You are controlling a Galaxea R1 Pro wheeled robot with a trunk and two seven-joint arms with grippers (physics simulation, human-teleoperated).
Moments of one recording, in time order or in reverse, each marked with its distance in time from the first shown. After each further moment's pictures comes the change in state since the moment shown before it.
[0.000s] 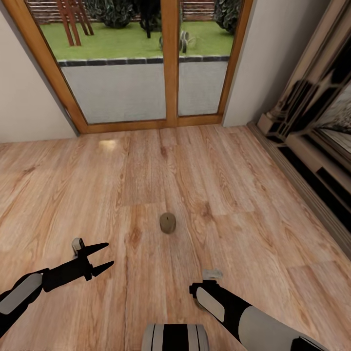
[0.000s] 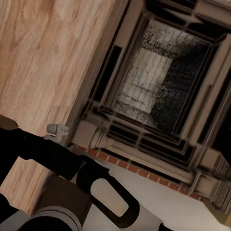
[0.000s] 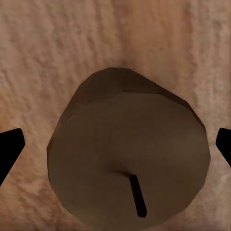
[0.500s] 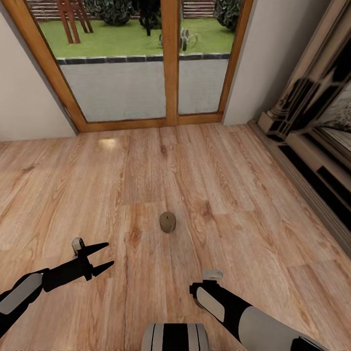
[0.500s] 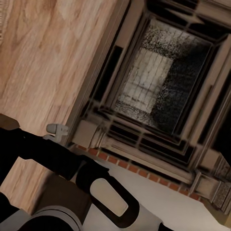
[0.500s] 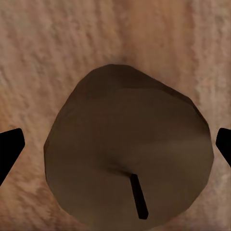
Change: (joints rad) left arm 0.000 0.000 0.000 -0.002 0.000 0.000 0.000; right arm 0.000 0.000 0.000 0.000 0.000 -0.002 0.000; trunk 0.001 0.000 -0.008
